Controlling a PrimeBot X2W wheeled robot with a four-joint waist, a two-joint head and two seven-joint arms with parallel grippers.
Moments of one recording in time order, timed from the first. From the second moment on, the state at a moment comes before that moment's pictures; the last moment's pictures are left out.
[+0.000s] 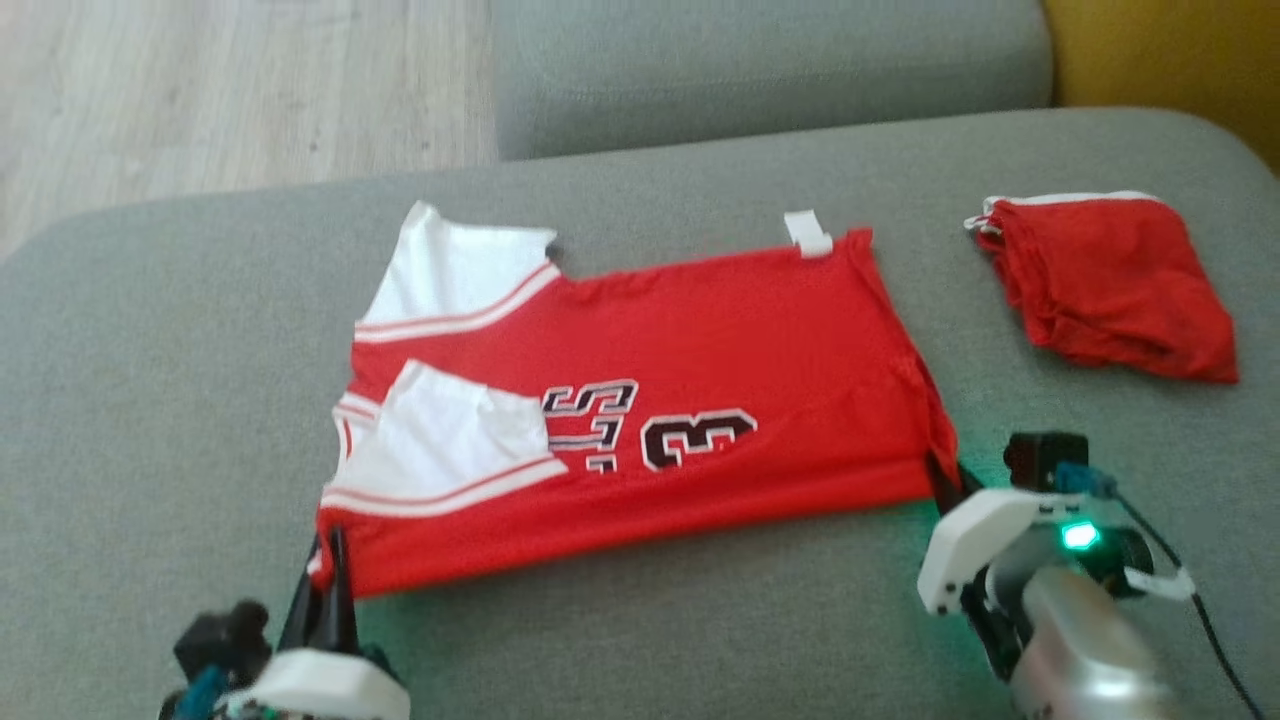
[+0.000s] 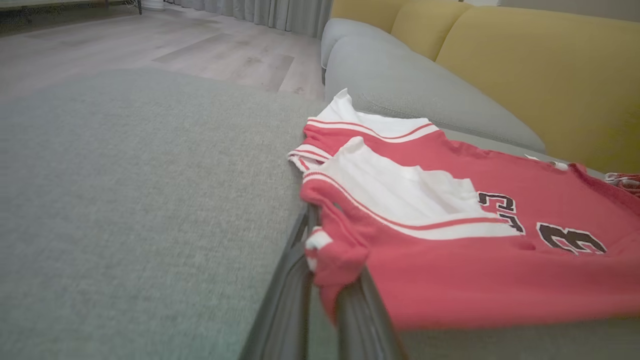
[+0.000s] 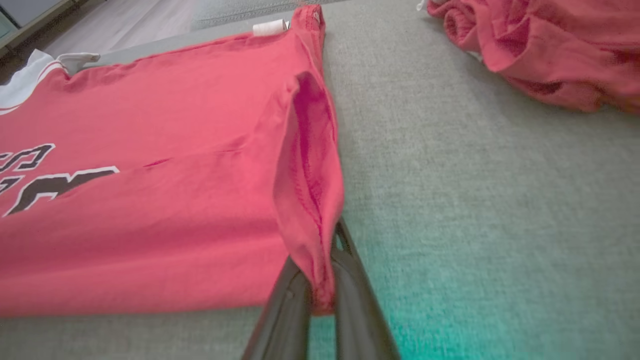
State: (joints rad) left arm -0.10 0.04 0.00 0.61 -0.29 -0.13 -0.25; right arm -0.45 -0.05 0.07 1.06 0.13 0.13 -0.11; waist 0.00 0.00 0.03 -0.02
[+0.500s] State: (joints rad) left arm -0.09 0.04 -0.03 0.51 -0.29 -0.10 -0.25; right arm -0.26 -0.05 0.02 0.60 0.22 0.13 -0.07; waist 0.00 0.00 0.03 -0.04
